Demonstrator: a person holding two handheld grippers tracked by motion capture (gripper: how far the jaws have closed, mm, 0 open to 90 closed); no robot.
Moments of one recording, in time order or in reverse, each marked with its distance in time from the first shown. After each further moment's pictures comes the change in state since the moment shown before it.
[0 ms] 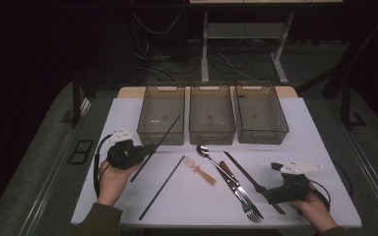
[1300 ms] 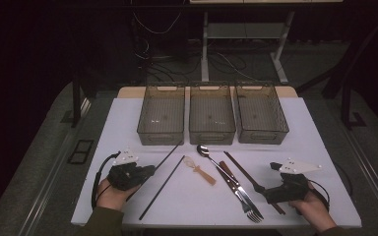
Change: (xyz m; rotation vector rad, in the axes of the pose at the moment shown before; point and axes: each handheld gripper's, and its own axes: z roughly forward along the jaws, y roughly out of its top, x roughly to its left) left arm -0.021 -0.049 -0.004 0.142 0.003 0.057; right arm 0.000 0.000 0.004 0.001 -0.002 -0.002
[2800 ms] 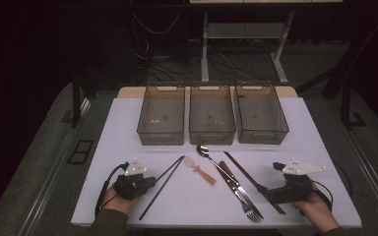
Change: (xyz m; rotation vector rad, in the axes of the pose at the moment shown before) left arm -0.006 -0.028 0.022 0.145 0.046 0.018; right arm 0.000 0.000 -0.009 -0.004 -0.009 -0.007
